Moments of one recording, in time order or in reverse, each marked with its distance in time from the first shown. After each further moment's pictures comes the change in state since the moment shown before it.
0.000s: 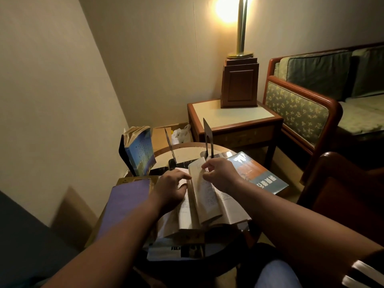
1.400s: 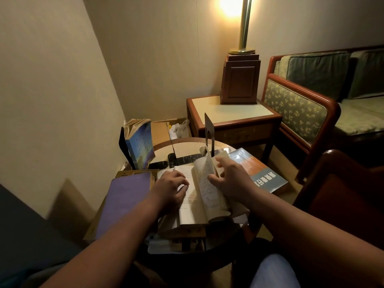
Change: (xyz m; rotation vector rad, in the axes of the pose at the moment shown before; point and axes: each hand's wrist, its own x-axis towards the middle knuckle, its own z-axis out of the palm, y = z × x) left_hand -0.014 -0.026 0.009 0.153 -0.131 0.014; right_hand -0.033 0.013 -0.006 -0.145 0.028 -0.088
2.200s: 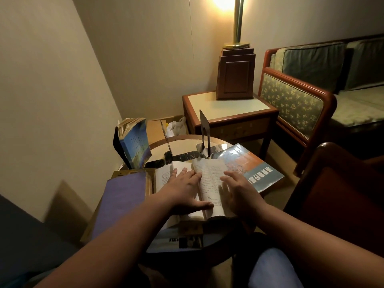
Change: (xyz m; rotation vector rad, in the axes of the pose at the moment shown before) left_hand 0.022 0.056 -0.003 0.235 -0.460 -0.003; right_hand -0.037 0.064 0.020 -0.336 0.002 -0.123
